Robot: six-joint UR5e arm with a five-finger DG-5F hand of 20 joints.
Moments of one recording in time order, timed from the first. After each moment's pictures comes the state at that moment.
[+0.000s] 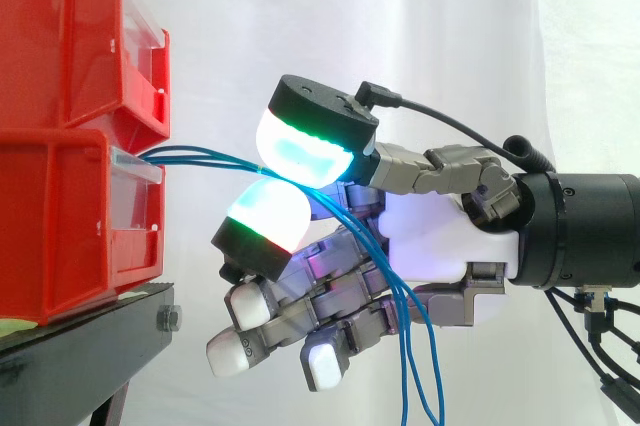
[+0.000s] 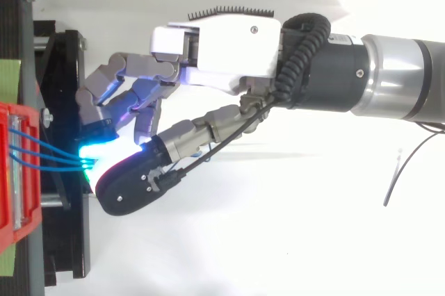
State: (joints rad) arm 0.08 -2.38 -1.08 -2.79 -1.46 -0.14
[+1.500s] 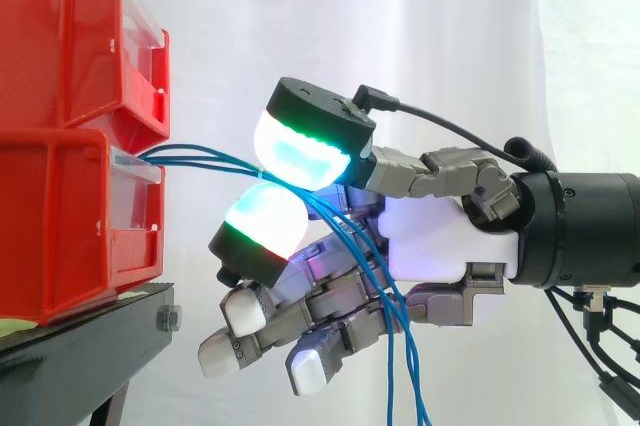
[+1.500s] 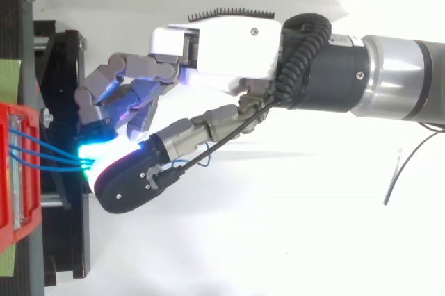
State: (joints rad) arm 0.08 -2.38 -1.08 -2.79 -1.46 -0.18
